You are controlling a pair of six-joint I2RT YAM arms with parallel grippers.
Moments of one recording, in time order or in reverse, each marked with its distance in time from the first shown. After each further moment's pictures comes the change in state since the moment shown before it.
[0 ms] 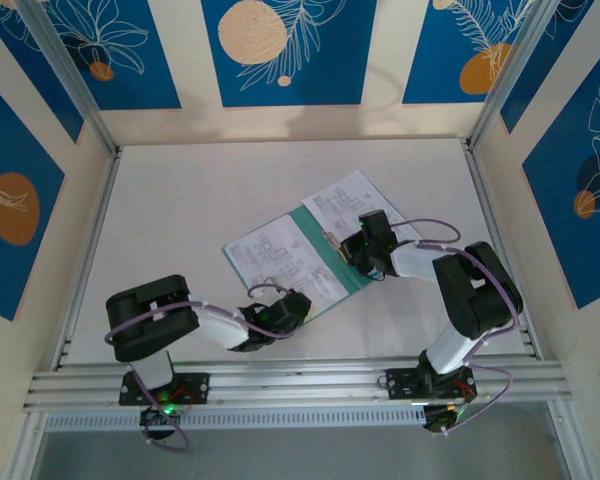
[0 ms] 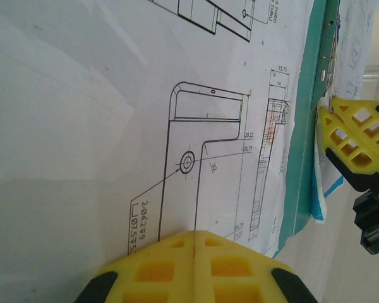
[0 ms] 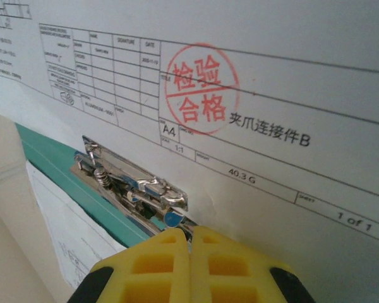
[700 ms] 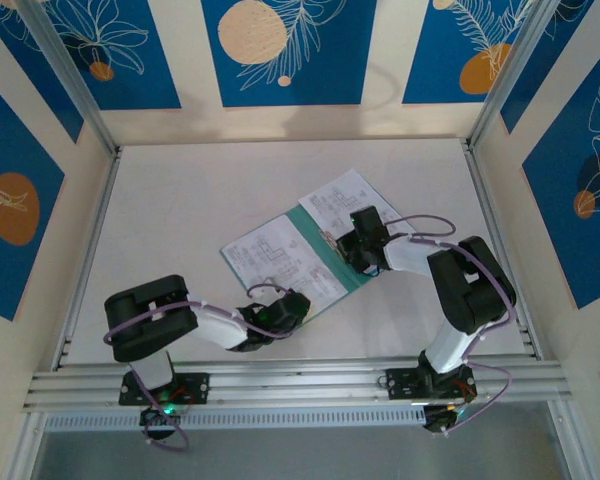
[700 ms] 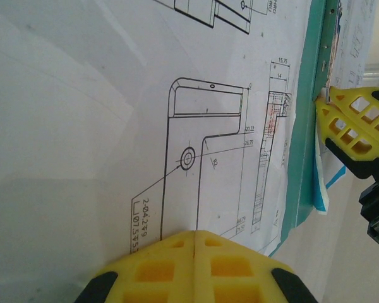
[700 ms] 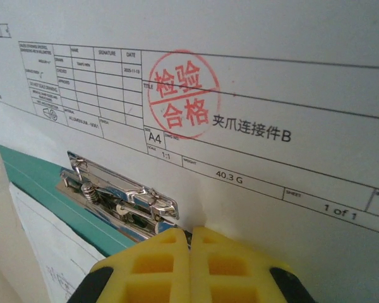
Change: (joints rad) left arm 0.006 -0.007 -0.008 0.003 0.011 0.007; right arm 0.039 0.045 0.087 -0.107 0.071 0.029
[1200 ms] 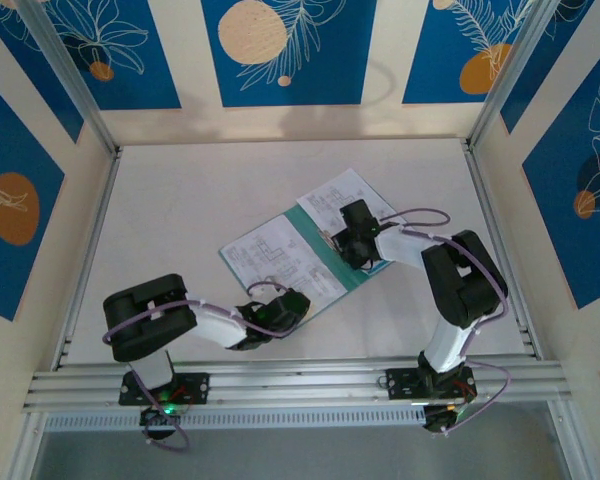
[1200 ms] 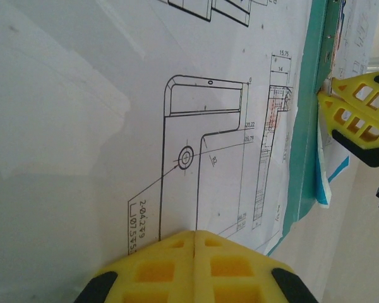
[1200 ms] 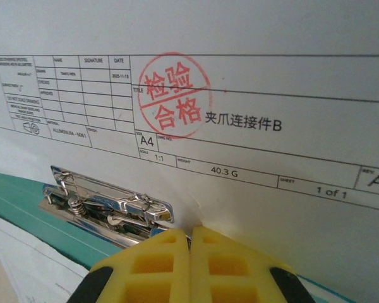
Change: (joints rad) left arm 0.020 -0.005 -0.002 0.001 0.034 0.021; right arm 0.040 0.067 0.141 -0.199 0.080 0.036
